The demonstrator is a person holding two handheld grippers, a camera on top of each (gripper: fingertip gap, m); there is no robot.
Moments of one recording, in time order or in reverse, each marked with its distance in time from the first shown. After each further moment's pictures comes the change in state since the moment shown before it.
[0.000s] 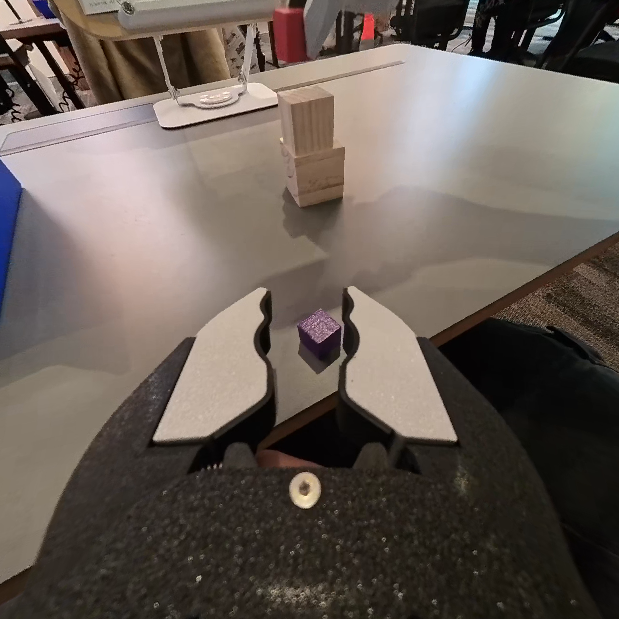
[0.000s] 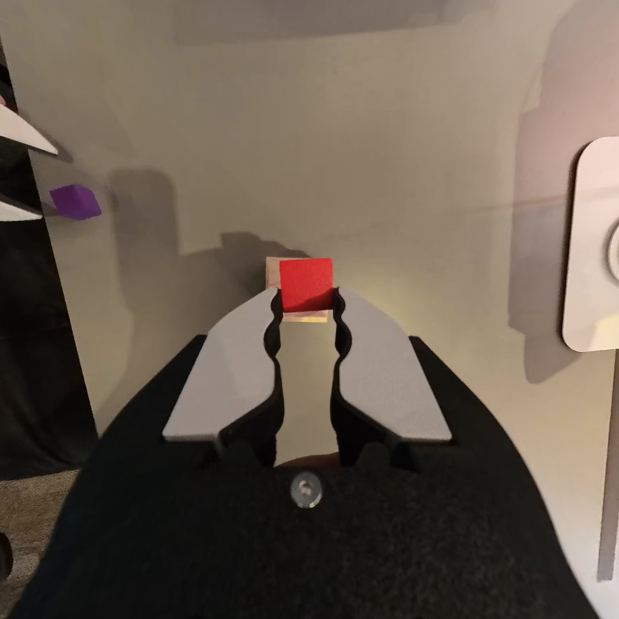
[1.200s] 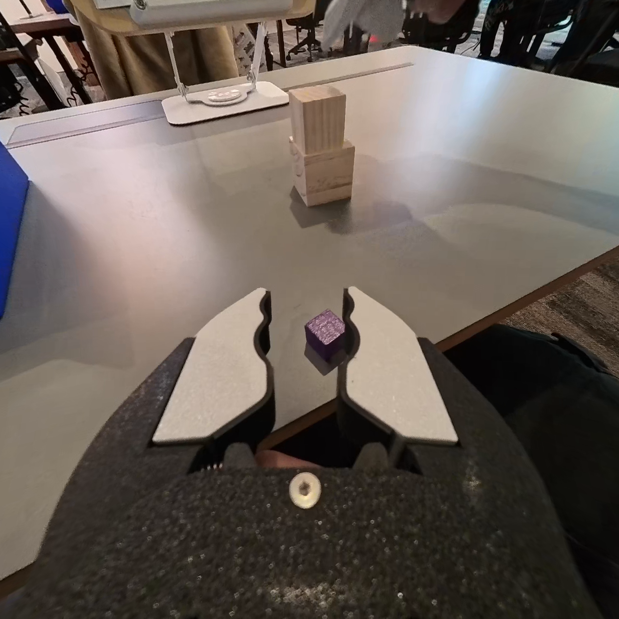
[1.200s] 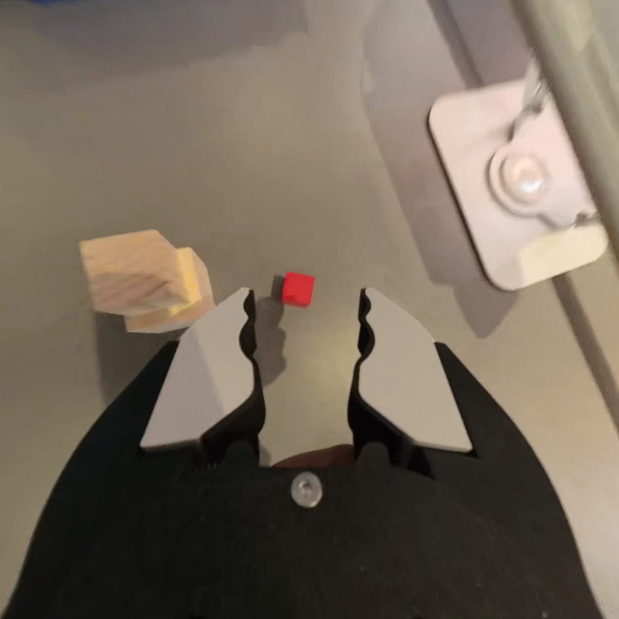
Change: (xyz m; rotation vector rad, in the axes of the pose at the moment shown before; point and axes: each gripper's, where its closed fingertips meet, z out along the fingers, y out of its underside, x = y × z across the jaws) left arm -0.005 0.001 0.002 0.004 -0.017 -0.019; right arm 0.086 0.044 0.004 0.200 0.186 0.209
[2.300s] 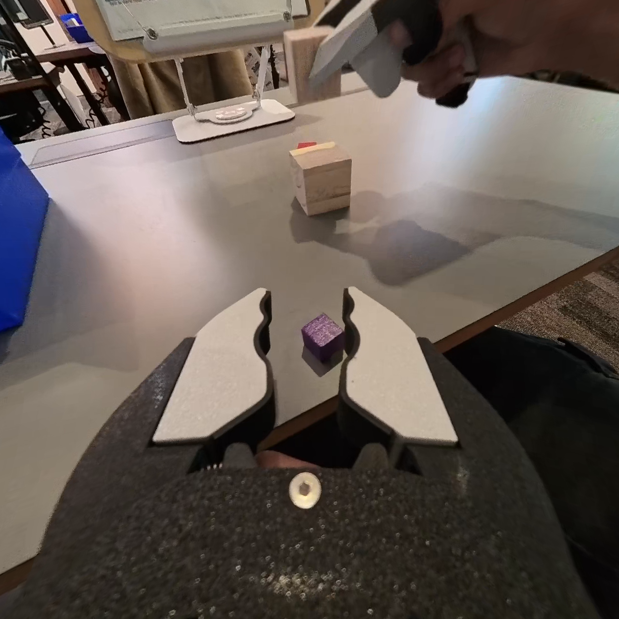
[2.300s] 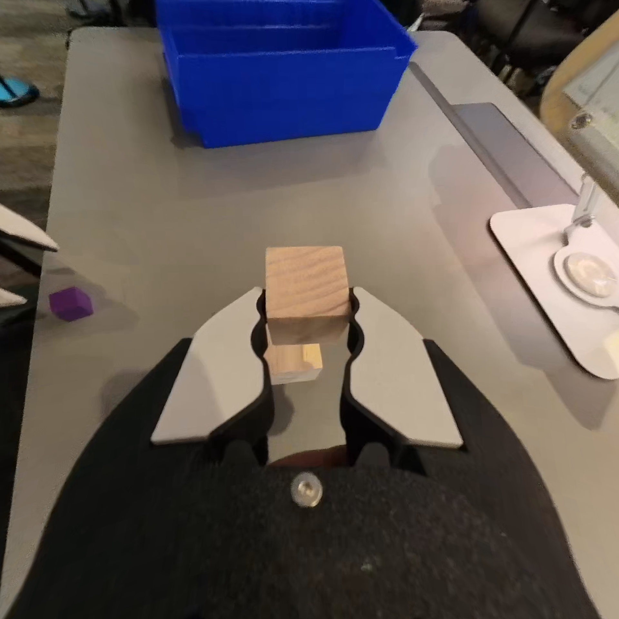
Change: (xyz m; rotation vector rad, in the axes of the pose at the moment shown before) left arm 0.003 -0.006 -0.006 0.031 -0.020 0.024; right arm -0.081 -0.031 -0.012 0.346 -0.109 -0.029
